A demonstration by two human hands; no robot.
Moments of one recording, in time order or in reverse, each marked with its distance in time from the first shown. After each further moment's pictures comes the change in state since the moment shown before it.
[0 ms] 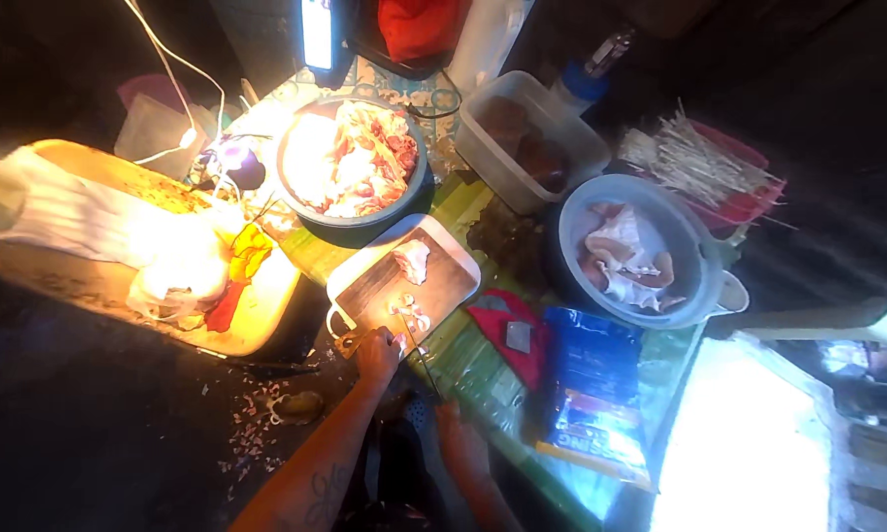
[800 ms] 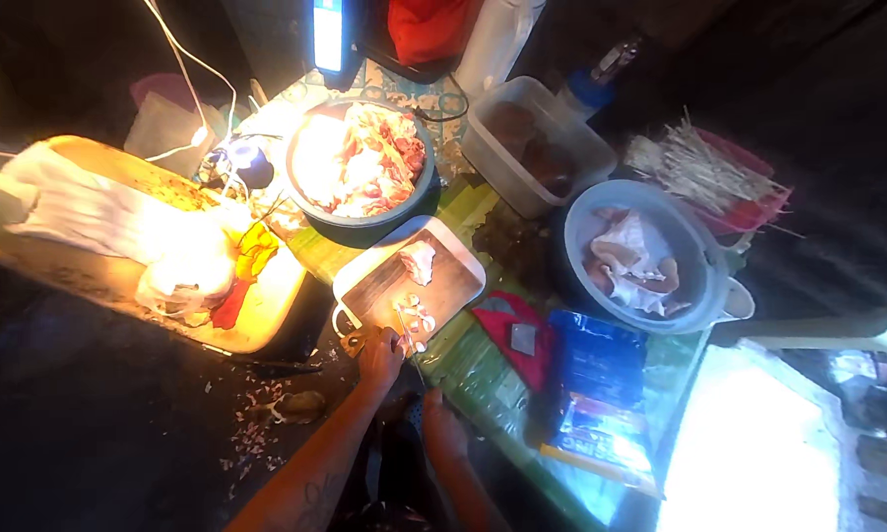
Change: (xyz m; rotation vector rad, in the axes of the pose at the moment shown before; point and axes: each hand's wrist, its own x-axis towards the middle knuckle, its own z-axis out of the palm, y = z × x) left_hand -0.006 -0.016 0.003 -0.015 0.013 0.152; right_hand 0.003 -0.045 0.001 -0.015 -0.007 0.023
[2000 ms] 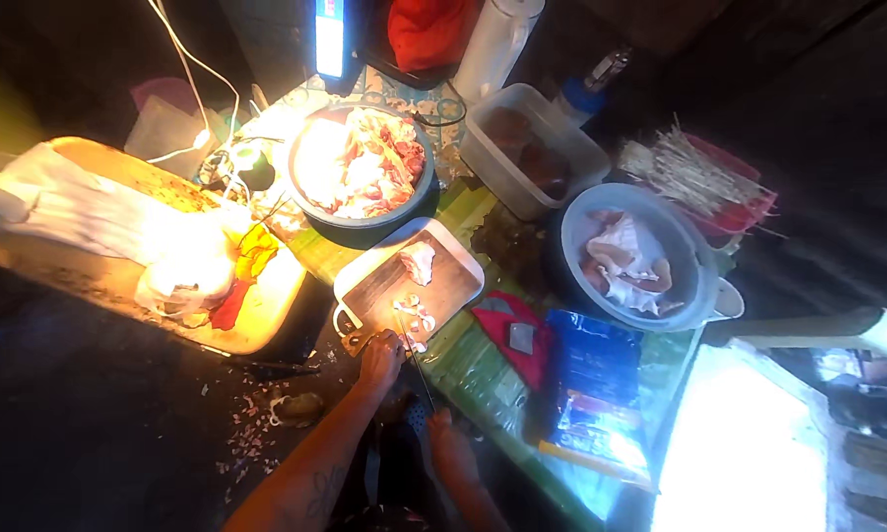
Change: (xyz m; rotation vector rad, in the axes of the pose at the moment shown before) left_hand 0.001 -0.018 0.007 0.100 0.037 0.287; right_hand -0.013 0.031 0.020 0.126 -0.070 -0.024
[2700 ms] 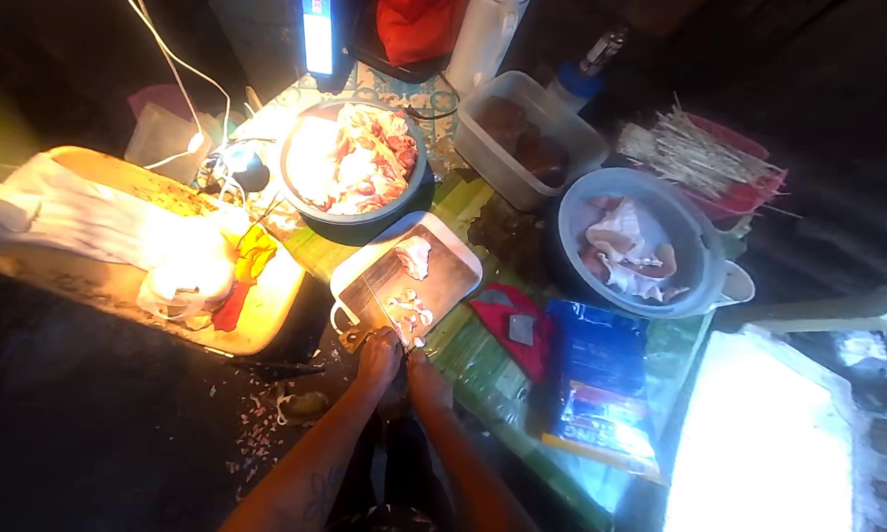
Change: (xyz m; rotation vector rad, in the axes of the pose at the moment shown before) left_hand -0.001 0.005 0.002 0.062 -0.001 -0.012; right_hand 0.037 -0.071 -0.039 -0.153 0.096 -0.105
